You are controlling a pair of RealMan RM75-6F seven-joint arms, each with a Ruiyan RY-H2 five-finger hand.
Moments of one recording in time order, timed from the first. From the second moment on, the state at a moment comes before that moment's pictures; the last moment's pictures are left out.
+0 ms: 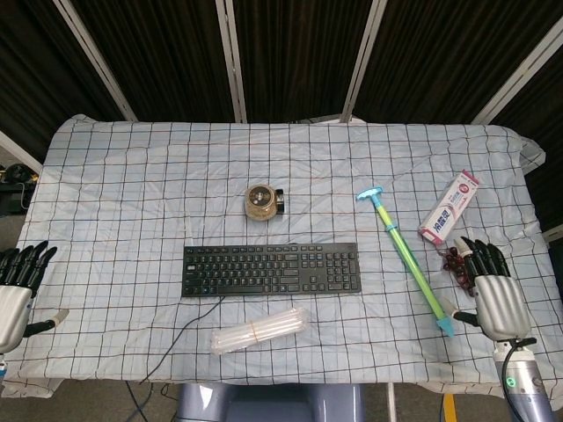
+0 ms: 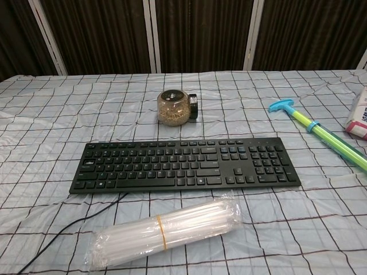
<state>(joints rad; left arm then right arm) -0.08 -1.12 0.00 -1.58 1.59 1.52 0.04 0.16 -1.10 0.12 -1.84 -1.43 1.40 -0.16</state>
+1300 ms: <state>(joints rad) -0.08 -1.12 -0.01 -1.58 1.58 1.52 0.02 0.64 -1.45 0.21 -1.92 -0.56 1.18 -0.79</state>
